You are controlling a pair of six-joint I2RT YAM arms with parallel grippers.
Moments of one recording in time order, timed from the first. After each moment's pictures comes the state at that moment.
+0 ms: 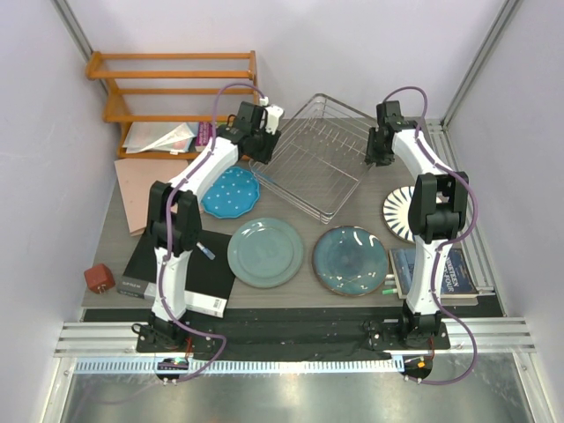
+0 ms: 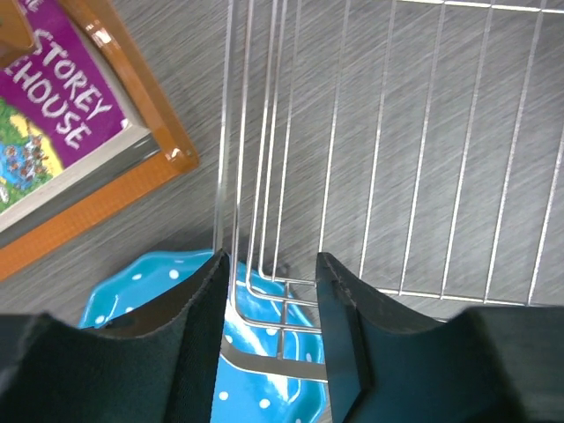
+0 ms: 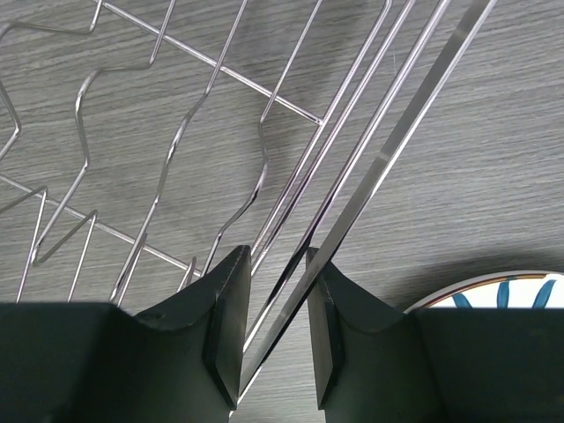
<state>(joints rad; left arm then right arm) -0.42 2.15 1.96 -0.59 0.07 0.12 0.08 2.15 1.86 -0.71 0.09 0.23</state>
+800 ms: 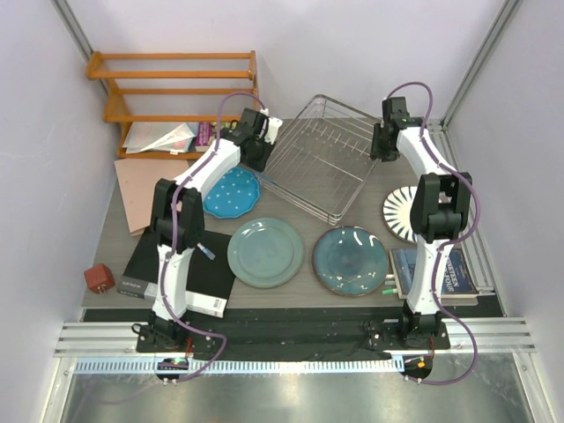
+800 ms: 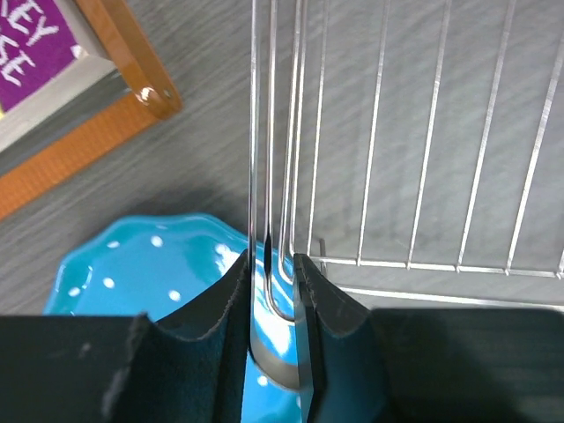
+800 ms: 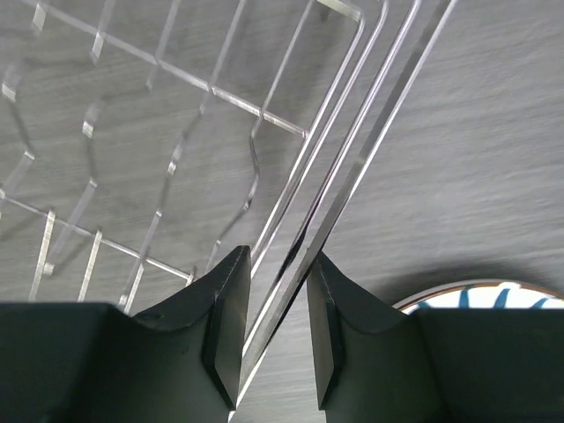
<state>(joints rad) -0.42 2.21 1.97 -0.68 0.03 0.14 0.06 2.15 1.88 -0.71 0.10 0.20</state>
